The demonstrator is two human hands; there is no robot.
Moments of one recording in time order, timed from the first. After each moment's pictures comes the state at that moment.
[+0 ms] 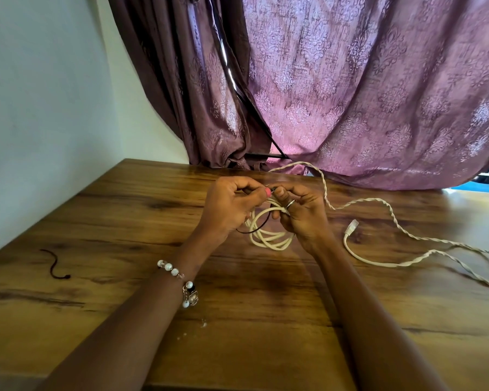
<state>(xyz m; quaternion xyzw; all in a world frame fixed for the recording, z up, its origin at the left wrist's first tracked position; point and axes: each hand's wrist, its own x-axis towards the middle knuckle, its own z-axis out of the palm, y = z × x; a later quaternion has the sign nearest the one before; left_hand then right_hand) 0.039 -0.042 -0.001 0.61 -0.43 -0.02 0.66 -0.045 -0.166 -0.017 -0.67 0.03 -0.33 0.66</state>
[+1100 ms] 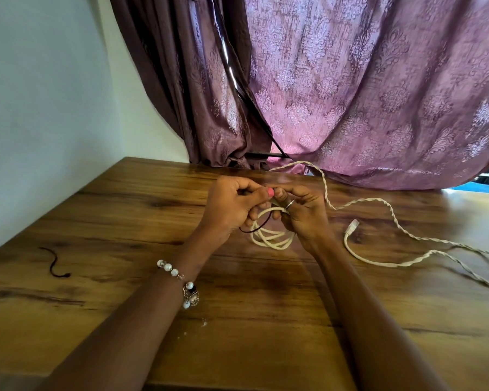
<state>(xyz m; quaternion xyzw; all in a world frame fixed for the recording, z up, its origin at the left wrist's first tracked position) 0.039 -0.045 -0.003 0.60 -0.38 -0.11 0.69 -0.044 -0.163 -0.015 -0.67 0.00 -0.34 0.66</state>
